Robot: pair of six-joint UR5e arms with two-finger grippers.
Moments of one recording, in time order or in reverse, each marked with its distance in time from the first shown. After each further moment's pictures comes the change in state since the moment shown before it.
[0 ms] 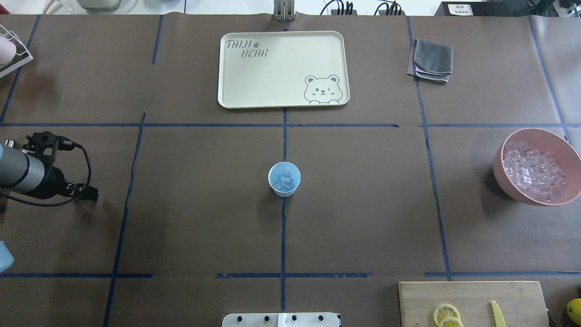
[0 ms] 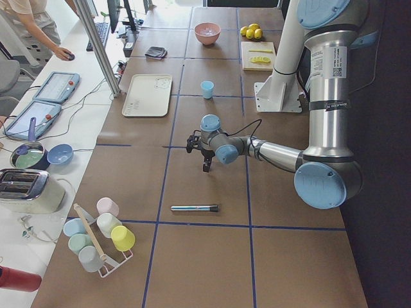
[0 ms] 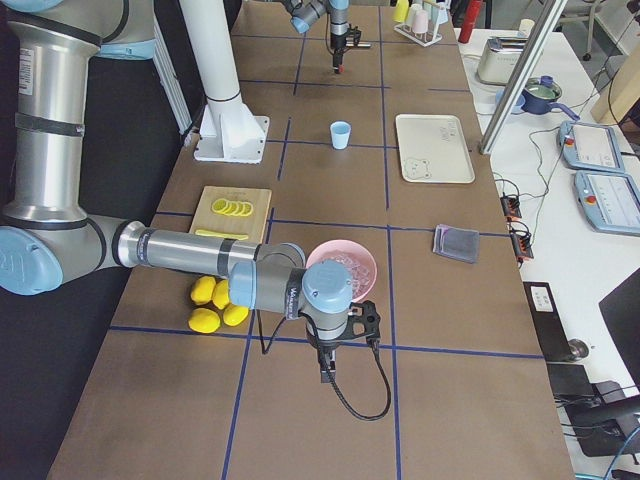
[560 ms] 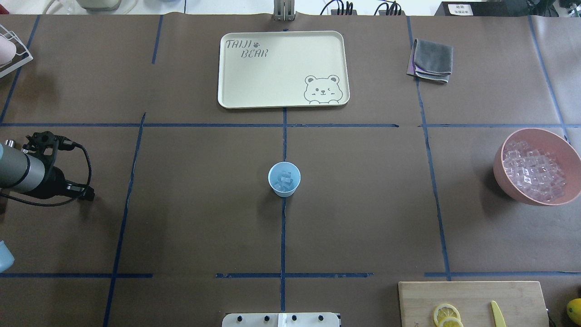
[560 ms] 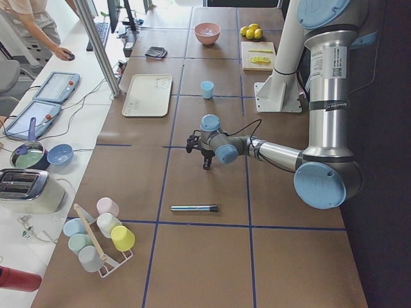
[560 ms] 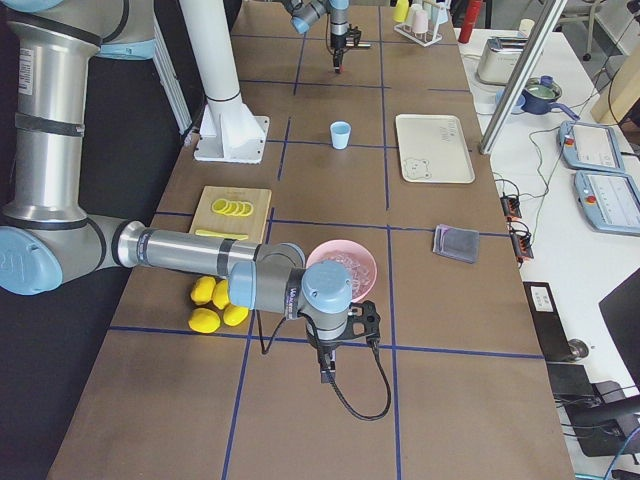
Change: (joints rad) left arm 0.000 -0.001 0.001 0.000 0.000 0.000; right arm 0.000 0.000 0.000 0.002 0.000 0.000
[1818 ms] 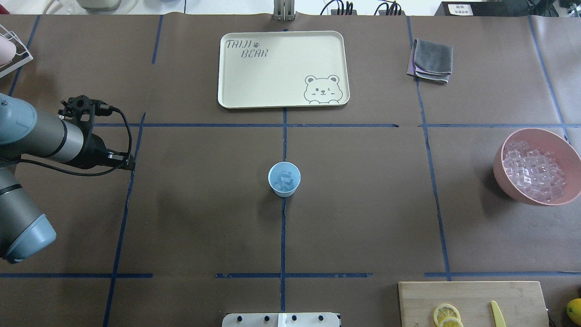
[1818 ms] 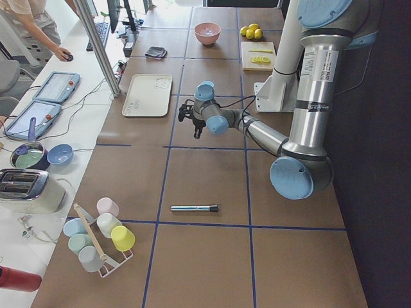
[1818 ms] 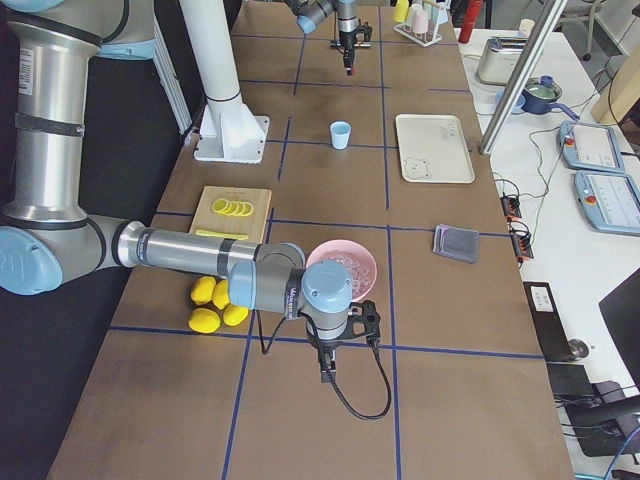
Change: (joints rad) left arm -0.013 -0.239 -0.104 0.200 0.036 -0.065; right arm 0.000 -0.001 0.001 0.002 0.001 0.000
